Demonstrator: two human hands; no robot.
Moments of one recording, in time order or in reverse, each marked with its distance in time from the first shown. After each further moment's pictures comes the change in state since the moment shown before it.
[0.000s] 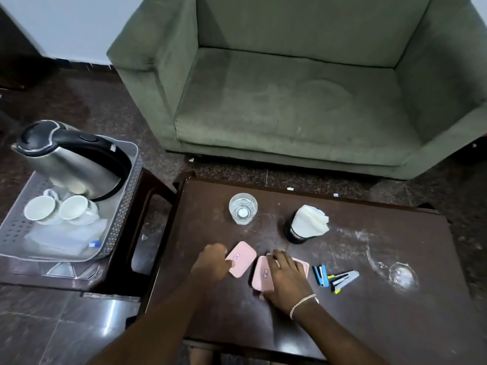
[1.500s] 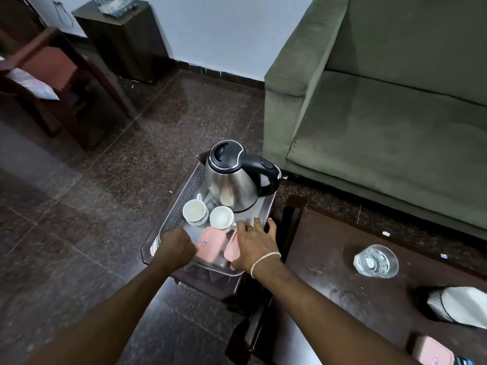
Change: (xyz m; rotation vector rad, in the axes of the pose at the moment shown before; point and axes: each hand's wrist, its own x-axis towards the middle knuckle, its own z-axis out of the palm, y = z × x) left_hand -0.046 -0.289 -0.278 -0.111 0.278 -0.374; right_hand 0.161 -0.400 -0.077 -0.092 0.069 -0.361
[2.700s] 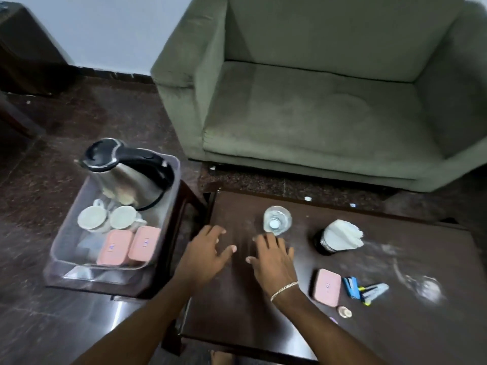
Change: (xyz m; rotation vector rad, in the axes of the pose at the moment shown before) left_hand -0.120 0.181 0.149 -0.048 0.085 0.719; right_hand -0.196 0.184 0.018 0.085 0.258 0.414
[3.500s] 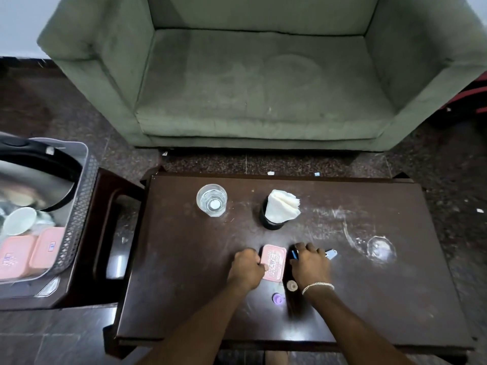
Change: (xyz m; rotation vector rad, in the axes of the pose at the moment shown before) left_hand -0.005 0.159 0.259 -0.194 -0.440 -0.406; right_hand -0.070 0.266 0.047 0.000 -0.198 0.485
